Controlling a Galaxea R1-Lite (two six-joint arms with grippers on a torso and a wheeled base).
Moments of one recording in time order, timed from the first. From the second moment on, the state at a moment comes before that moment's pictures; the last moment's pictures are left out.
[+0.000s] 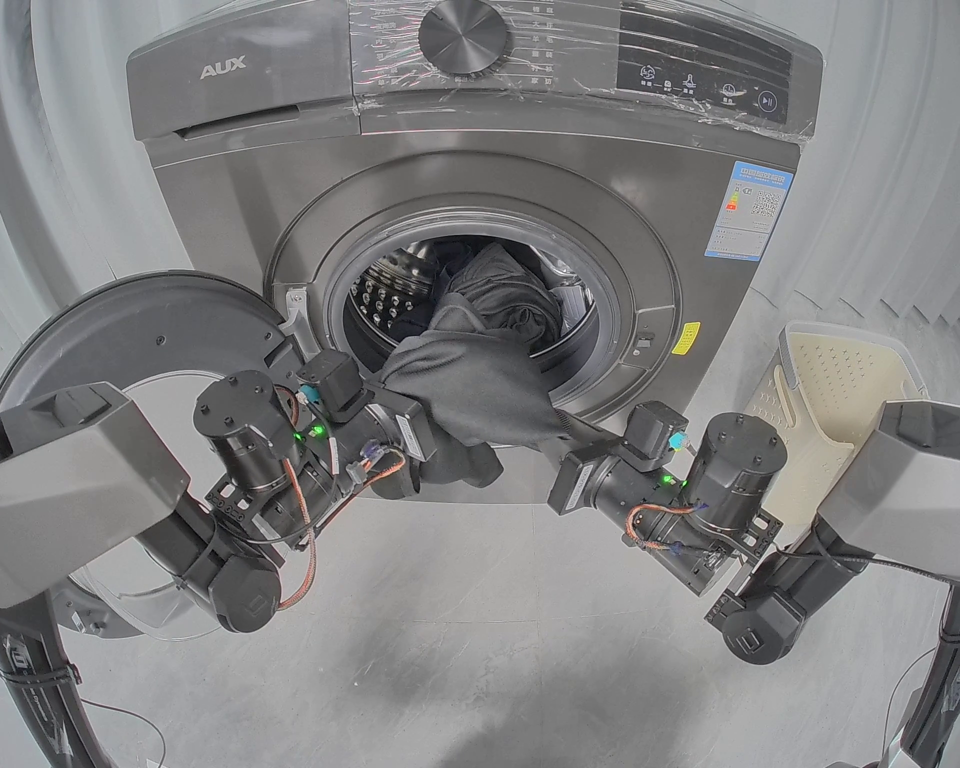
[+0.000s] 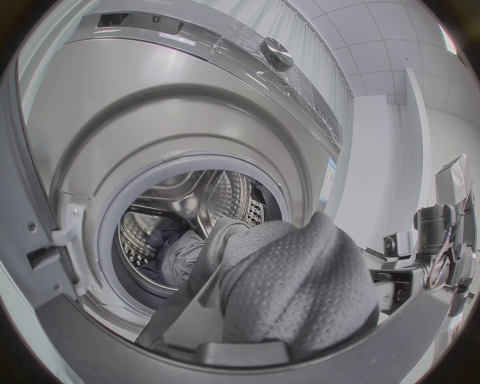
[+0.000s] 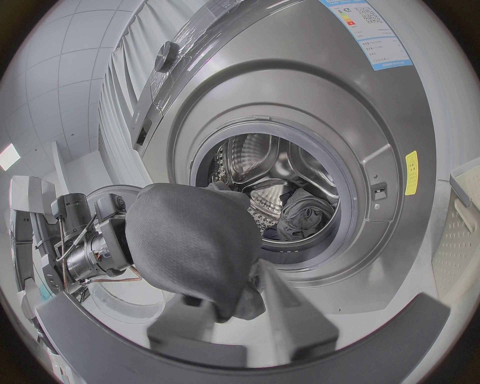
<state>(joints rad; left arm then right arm) -0.49 2.08 -0.79 -1.55 -0.12 -0.07 0.68 2.10 -0.74 -1.48 -0.07 0.22</state>
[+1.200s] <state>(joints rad) -0.46 1.92 -0.52 -1.55 -0.10 -0.04 0.57 1.87 -0.38 -1.48 0.06 0.14</state>
